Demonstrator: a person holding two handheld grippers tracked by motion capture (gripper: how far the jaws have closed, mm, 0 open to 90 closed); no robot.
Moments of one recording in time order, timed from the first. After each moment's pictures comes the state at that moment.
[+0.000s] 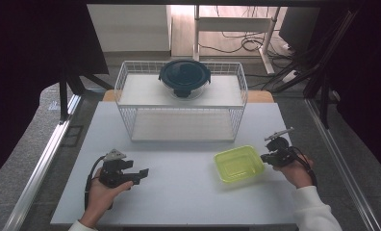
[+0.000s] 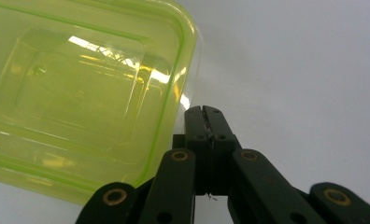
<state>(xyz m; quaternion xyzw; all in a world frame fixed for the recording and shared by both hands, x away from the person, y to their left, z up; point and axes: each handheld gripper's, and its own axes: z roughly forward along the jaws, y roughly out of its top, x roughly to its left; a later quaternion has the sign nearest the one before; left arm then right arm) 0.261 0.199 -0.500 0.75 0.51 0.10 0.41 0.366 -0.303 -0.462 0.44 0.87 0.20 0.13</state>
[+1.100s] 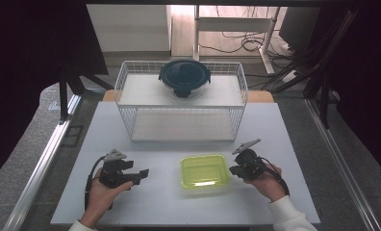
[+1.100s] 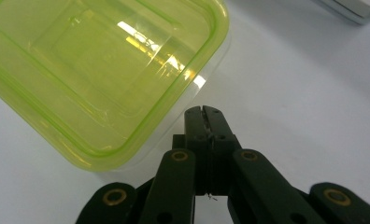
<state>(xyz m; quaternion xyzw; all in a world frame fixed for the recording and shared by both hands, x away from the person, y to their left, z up) 0.261 0.200 -0.500 0.75 0.51 0.09 0.41 0.329 -0.214 -0.475 0.36 0.90 0.23 0.08</state>
